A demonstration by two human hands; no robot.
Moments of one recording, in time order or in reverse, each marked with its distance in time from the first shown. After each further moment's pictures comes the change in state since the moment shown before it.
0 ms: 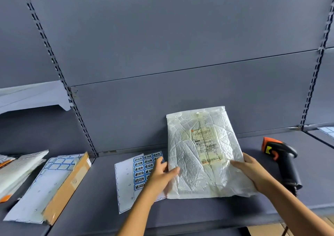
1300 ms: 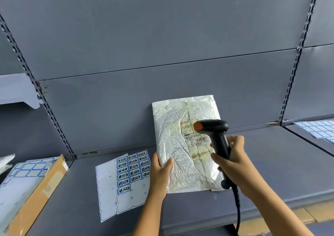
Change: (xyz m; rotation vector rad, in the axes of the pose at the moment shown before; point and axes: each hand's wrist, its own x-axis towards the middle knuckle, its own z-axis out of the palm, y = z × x) left_hand 0.026 -0.003 0.054 -0.310 0.217 0.147; right_hand -0.078 -0.064 0.034 -0.217 0.055 -0.256
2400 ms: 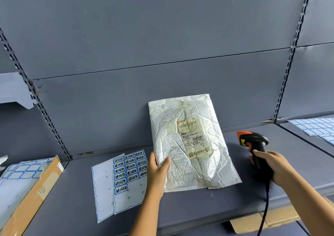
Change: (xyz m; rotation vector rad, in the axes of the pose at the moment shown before) left_hand 0.005 -0.010 0.001 -0.022 0.004 0.035; right_hand 0.063 0.104 -0.102 0.339 0.278 0.457
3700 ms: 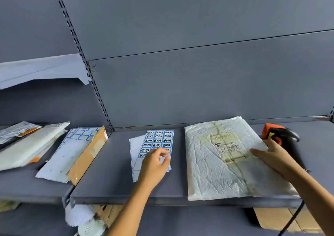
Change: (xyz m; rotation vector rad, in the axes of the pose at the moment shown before) left_hand -0.043 0.021 -0.103 0.818 0.030 0.144; right_hand -0.039 0.010 0.072 -0.741 -0.139 -0.306
